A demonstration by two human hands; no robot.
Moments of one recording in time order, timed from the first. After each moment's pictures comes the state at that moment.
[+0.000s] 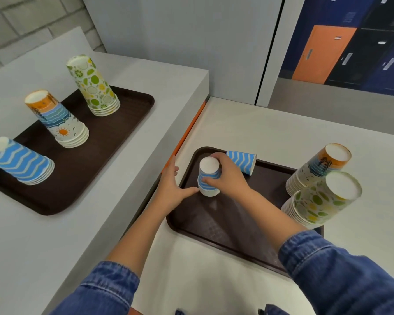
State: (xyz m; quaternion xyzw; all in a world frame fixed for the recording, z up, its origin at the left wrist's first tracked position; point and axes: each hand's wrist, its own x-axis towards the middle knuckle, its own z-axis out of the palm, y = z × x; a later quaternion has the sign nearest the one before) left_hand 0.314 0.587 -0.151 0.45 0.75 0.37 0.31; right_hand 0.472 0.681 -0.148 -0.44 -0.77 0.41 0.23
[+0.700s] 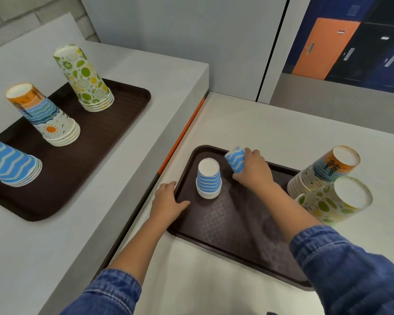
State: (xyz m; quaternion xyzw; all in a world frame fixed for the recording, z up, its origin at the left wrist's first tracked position) left_hand 0.310 0.579 -0.188 0.45 0.84 0.15 0.27; right_hand 0.508 0.737 -0.172 -0.58 -0.80 0.16 0.07
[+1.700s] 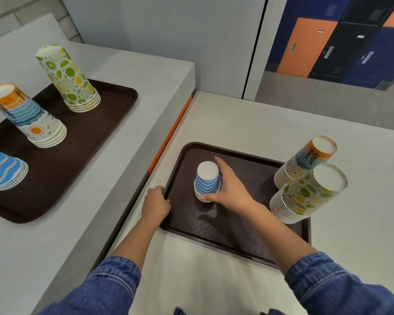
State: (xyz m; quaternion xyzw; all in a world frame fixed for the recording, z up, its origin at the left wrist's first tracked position) left_hand 0.308 0.580 -0.217 0.39 0.87 0.14 0.26; right_hand 0.512 0.660 -0.169 -0.47 -0.74 0.45 0.19
